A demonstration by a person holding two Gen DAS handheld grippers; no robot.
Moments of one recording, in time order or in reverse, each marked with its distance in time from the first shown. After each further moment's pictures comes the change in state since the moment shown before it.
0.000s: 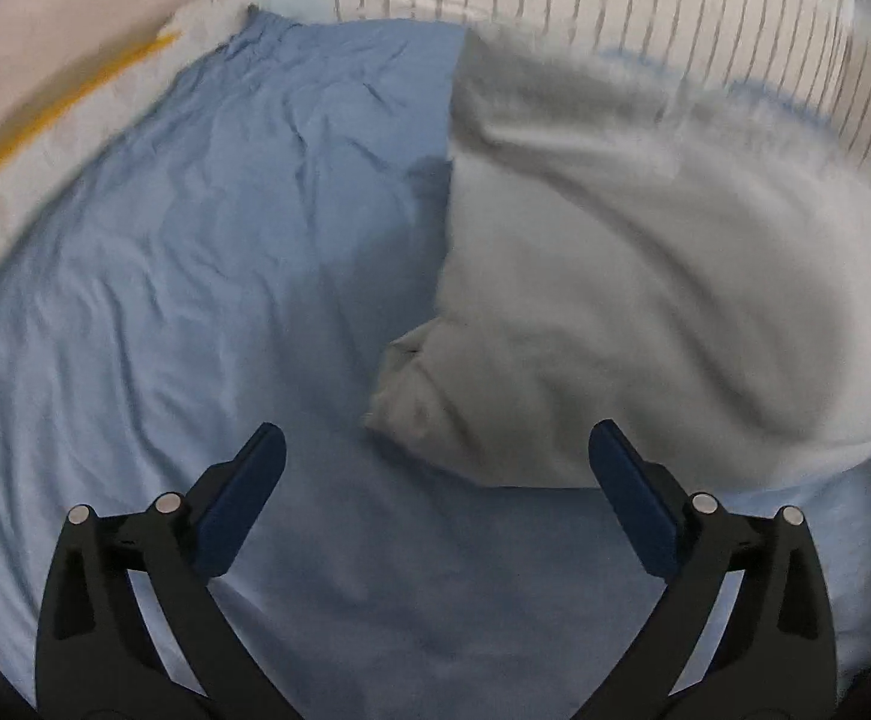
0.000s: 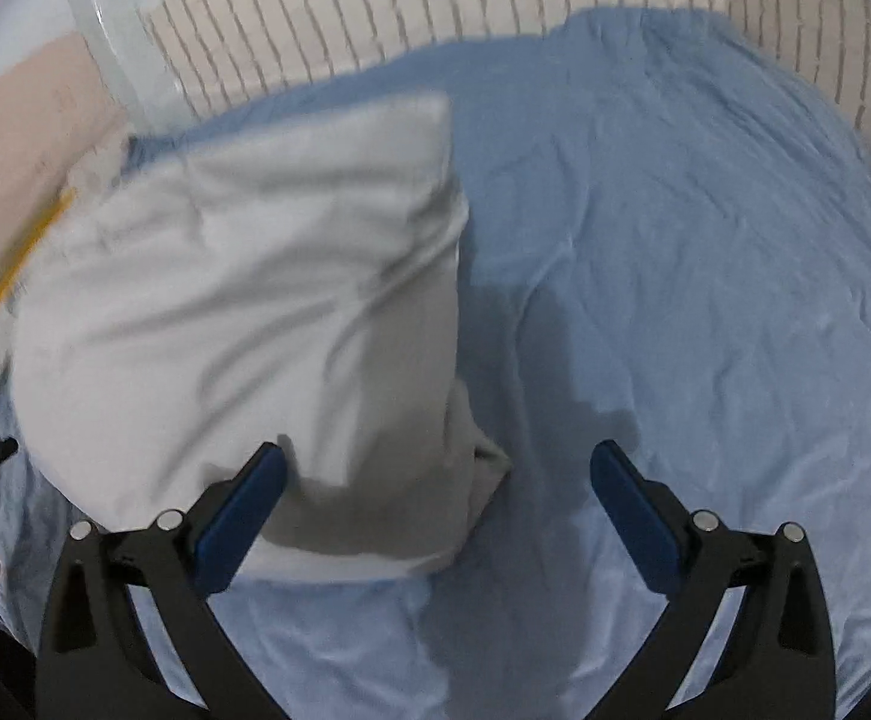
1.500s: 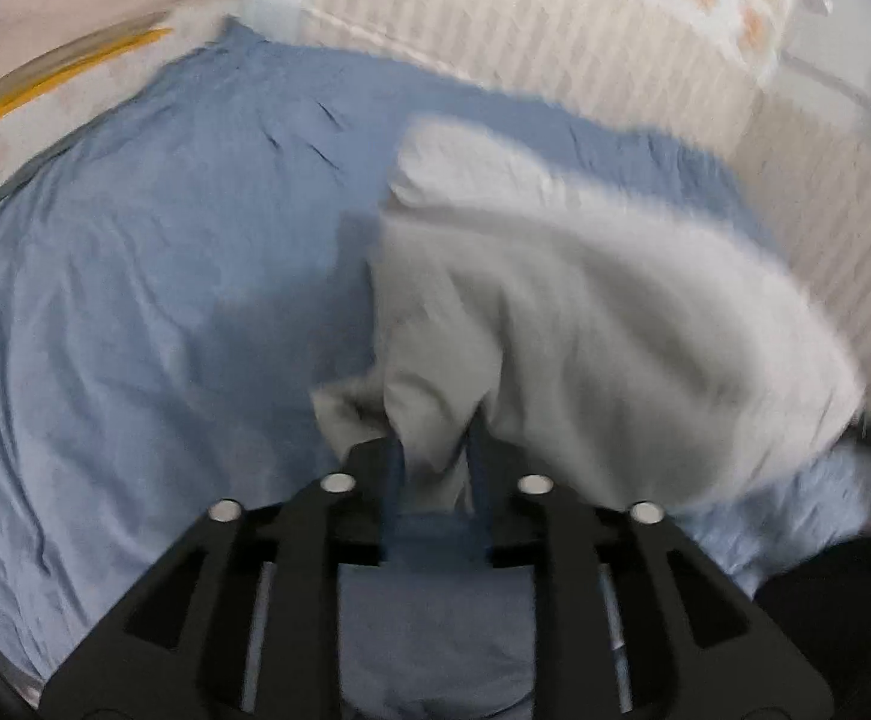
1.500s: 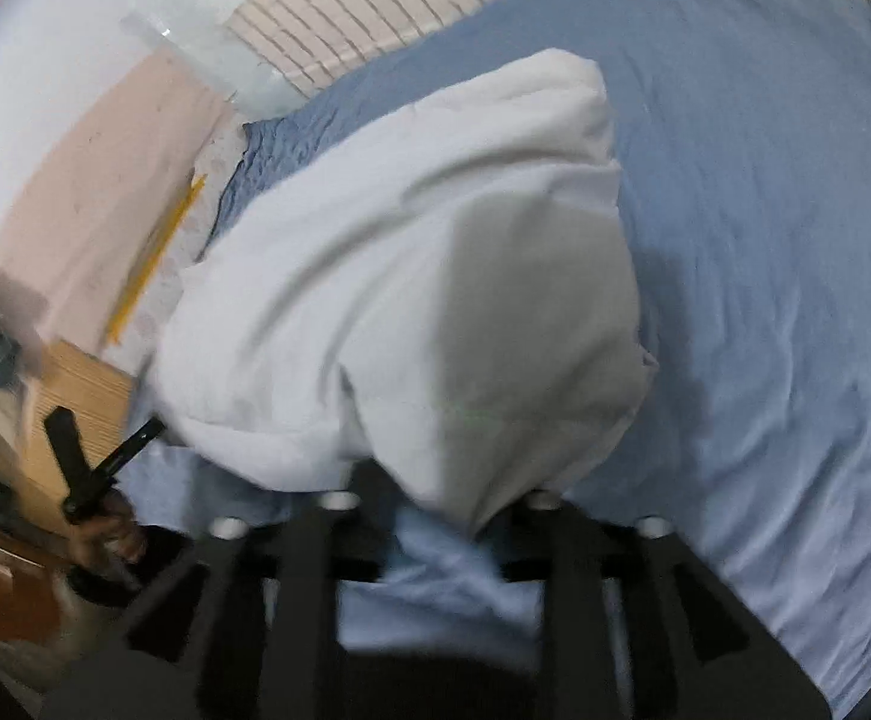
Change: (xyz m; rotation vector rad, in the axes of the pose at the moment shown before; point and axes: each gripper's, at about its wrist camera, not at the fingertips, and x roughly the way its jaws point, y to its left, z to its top) left arm -0.130 0.009 -0.071 -0.118 -0.118 -0.297; right arm -0.159 0.026 -0.103 0.175 0.148 0.401
